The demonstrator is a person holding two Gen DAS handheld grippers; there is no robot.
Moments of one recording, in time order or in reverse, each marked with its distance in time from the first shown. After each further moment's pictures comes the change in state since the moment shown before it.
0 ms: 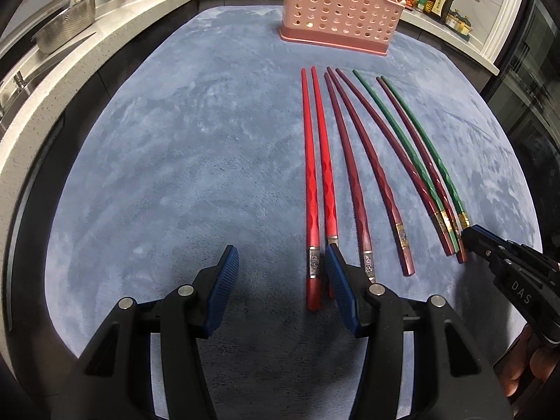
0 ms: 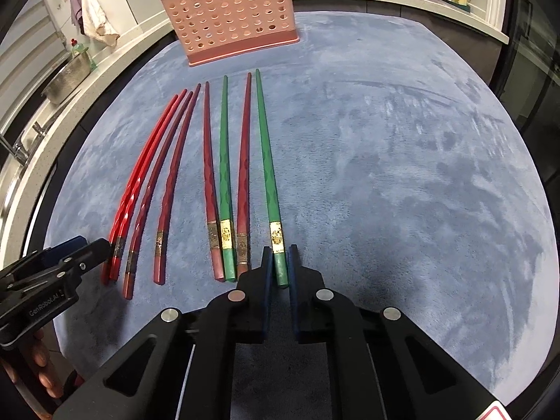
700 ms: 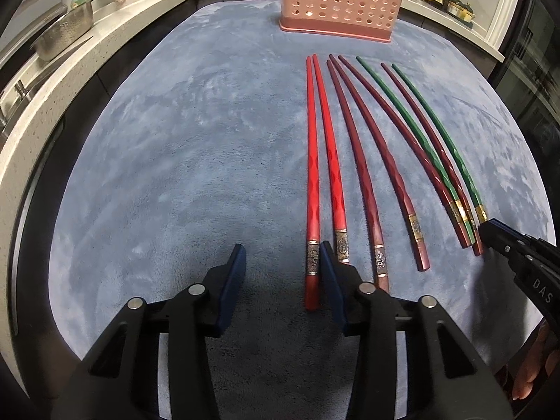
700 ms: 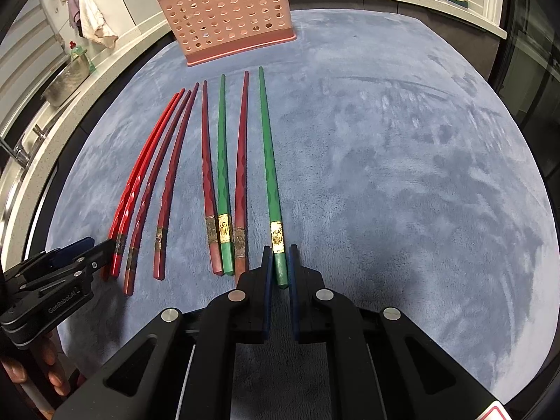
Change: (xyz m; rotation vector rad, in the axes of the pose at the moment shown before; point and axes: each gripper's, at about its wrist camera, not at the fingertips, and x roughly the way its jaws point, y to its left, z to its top) left arm 0.009 -0.005 -0.002 0.036 0.018 0.049; right arm -0.002 -0.003 -0.002 0.011 0.006 0.006
